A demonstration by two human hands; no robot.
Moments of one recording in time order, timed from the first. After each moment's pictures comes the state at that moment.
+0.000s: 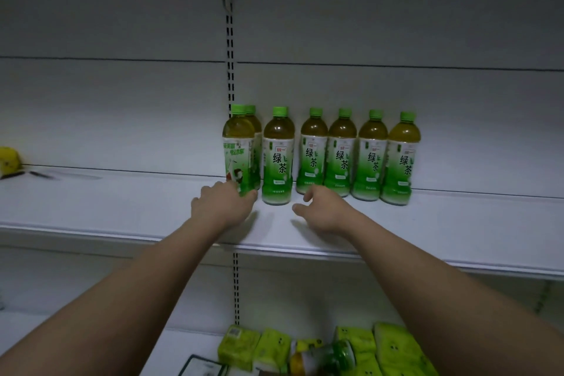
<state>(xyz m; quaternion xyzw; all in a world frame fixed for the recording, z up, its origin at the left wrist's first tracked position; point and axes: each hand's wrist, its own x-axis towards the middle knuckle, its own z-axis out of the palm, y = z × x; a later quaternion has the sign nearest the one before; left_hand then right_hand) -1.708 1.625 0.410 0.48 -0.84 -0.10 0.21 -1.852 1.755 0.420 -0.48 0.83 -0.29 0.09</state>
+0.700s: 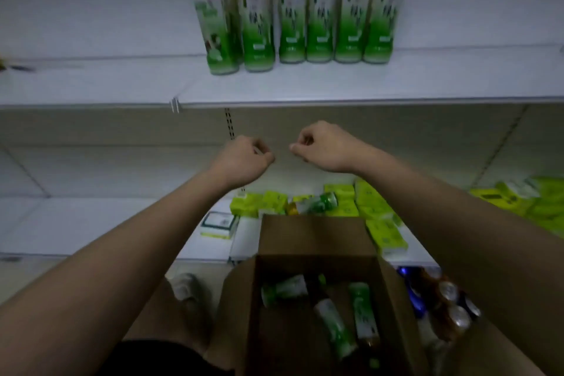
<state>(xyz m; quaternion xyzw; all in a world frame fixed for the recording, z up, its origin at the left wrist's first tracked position) -1.660 1.771 0.320 0.37 -0.88 -0.25 0.16 -1.799 1.876 0.338 -0.53 0.80 -0.25 0.11</state>
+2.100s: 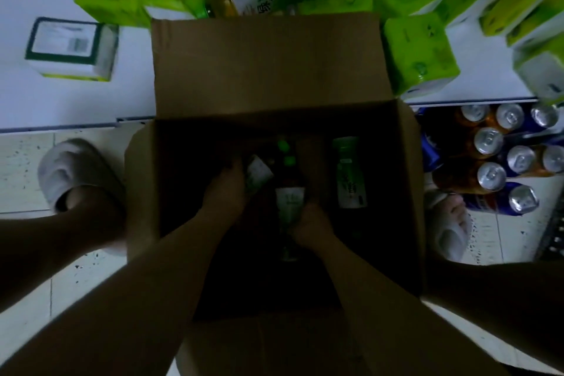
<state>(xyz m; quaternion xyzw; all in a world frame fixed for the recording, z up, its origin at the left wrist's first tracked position) -1.703 1.803 -0.171 0.43 -0.81 -0.27 -0.30 -1.778 1.967 -0.193 -0.08 0.79 -0.15 0.60</state>
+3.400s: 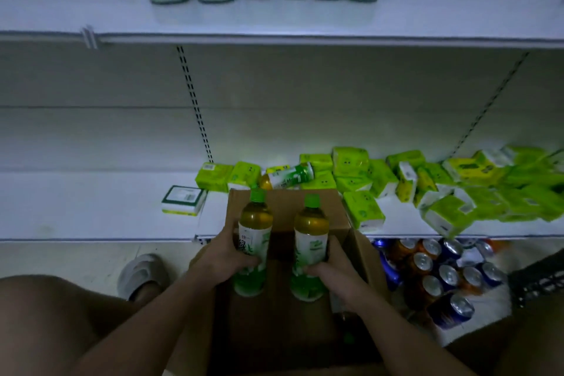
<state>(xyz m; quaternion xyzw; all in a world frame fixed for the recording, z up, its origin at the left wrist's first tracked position) -1.631 1.801 0.051 0.38 -0.74 -0.55 0.06 -1.787 1.990 0.055 -0.16 0.74 -0.48 0.44</state>
